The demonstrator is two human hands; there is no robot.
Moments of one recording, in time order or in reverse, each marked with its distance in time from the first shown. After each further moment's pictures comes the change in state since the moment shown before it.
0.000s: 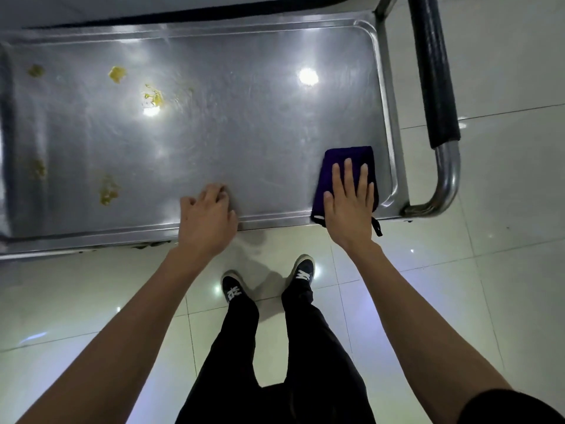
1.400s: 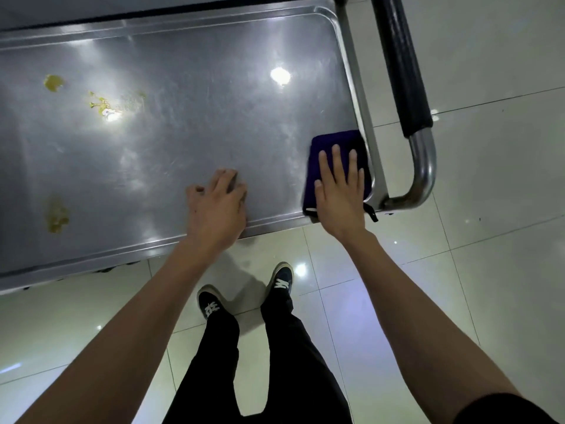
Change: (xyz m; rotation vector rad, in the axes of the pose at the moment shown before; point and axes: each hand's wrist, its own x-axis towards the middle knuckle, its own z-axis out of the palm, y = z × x) left_hand 0.077 0.099 -0.002 -0.007 0.046 0.151; right_hand 0.061 0.065 -0.026 -0.056 0.027 -0.025
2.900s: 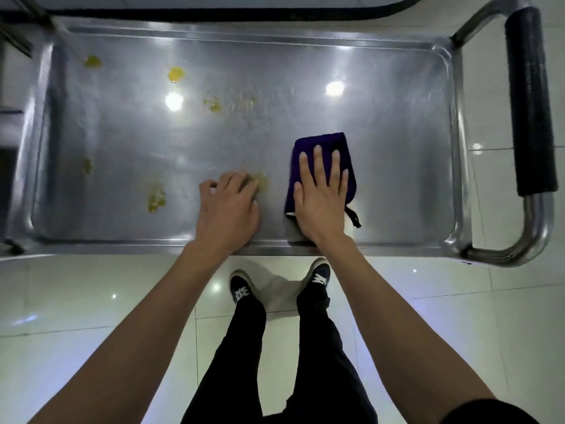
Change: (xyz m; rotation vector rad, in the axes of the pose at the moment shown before) left_hand -0.059 -0.166 -0.017 -0.041 0.104 -0.105; right_hand 0.011 -0.234 0.048 0.011 0.013 -0.173
